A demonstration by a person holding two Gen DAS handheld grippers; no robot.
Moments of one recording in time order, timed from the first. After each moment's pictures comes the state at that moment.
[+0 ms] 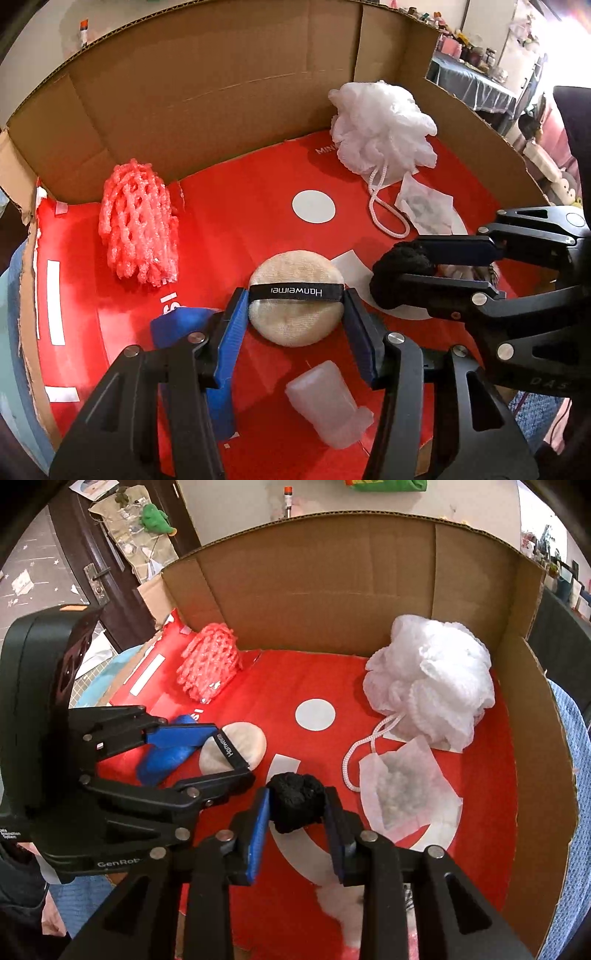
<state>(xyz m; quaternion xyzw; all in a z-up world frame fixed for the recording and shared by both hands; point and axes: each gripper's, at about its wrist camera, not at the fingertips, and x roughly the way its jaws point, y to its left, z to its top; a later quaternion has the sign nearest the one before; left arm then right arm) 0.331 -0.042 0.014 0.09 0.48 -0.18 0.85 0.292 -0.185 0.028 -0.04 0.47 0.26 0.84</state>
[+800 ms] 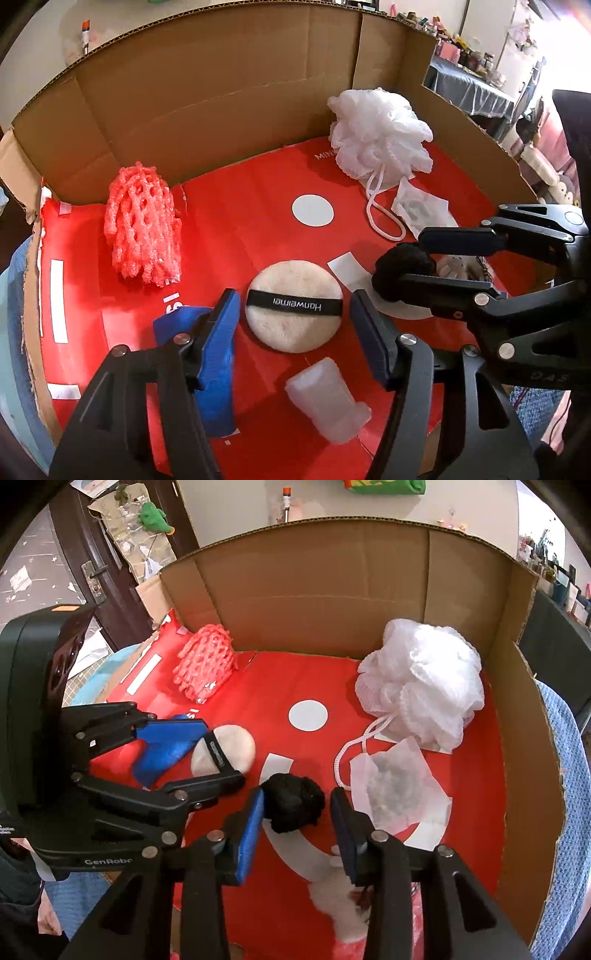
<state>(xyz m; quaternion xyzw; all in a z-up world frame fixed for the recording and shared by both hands) 0.329 -0.035 0.017 0.09 0.47 -0.19 0.86 0.289 -0.188 0.031 -0.05 0.47 0.25 0.85</state>
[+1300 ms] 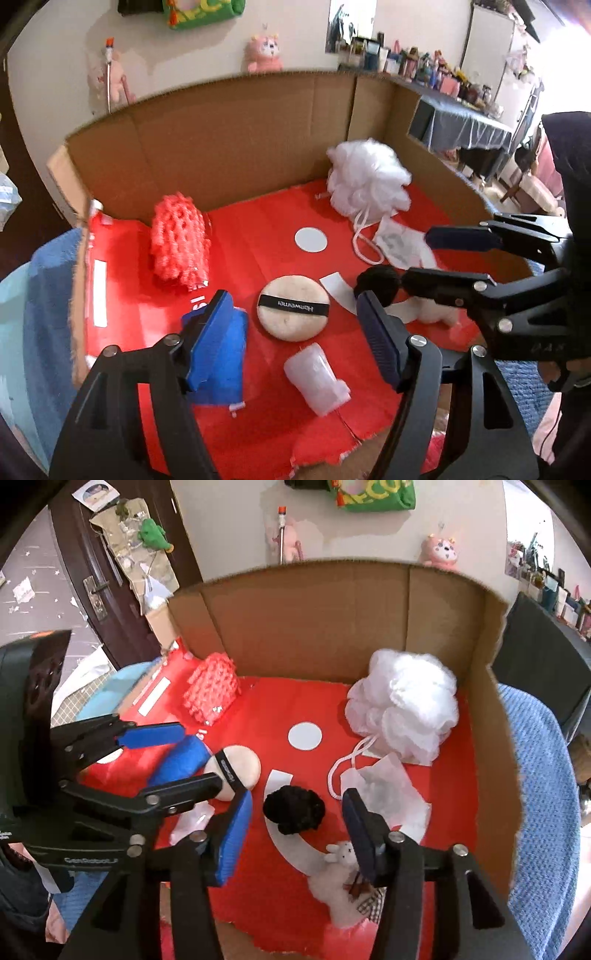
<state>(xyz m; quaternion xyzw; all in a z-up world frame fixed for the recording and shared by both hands) 0.299 -0.020 0.053 0.06 0.42 -0.18 0.89 0.272 -0.199 0.062 -0.03 0.43 0.24 0.87</state>
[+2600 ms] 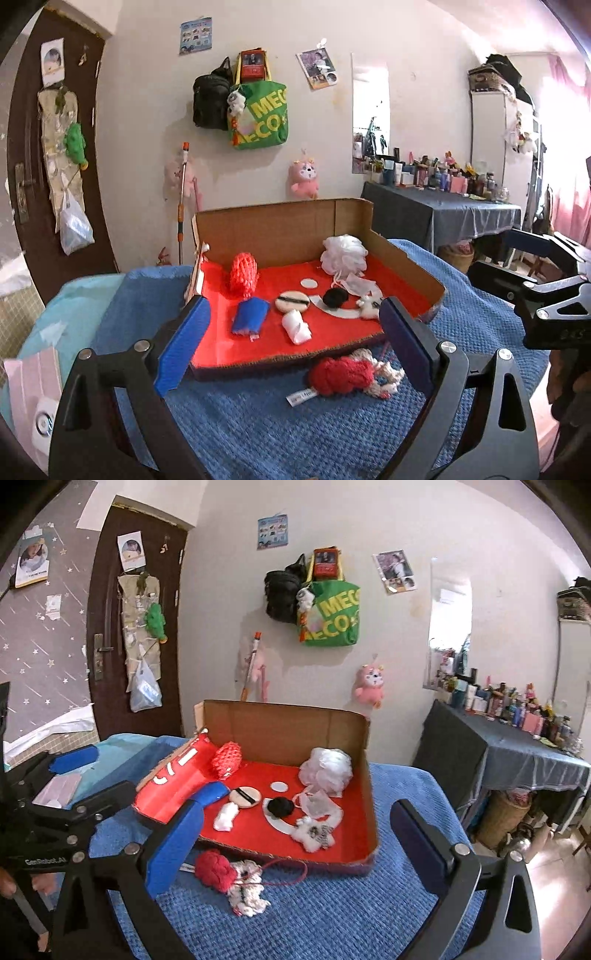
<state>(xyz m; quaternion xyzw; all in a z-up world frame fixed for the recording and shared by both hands) 0.067 -0.003 0.119 0.03 0.18 -0.09 0.98 0.044 -0.236 0.142 -0.06 0.19 0.13 0.97</state>
